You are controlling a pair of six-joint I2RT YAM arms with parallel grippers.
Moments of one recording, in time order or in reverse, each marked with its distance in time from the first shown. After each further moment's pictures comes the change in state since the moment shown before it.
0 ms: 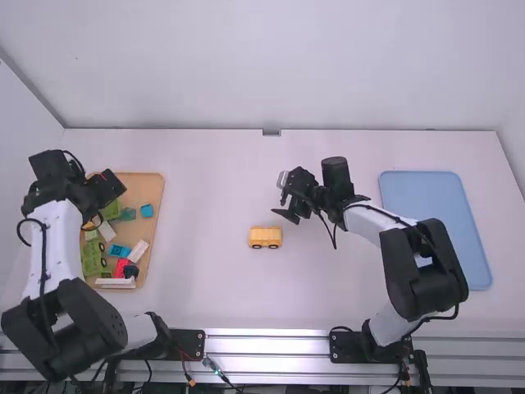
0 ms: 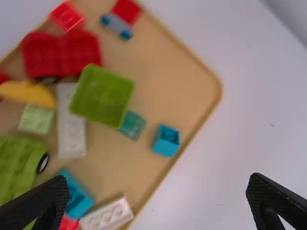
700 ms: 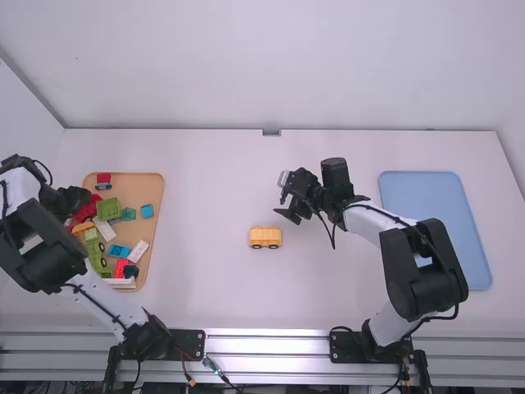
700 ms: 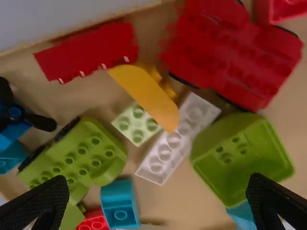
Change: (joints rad) left arm 0.234 0.621 0.483 -0.343 -0.077 -0.253; right arm 0.004 0.000 0.000 -0.027 0.075 0.021
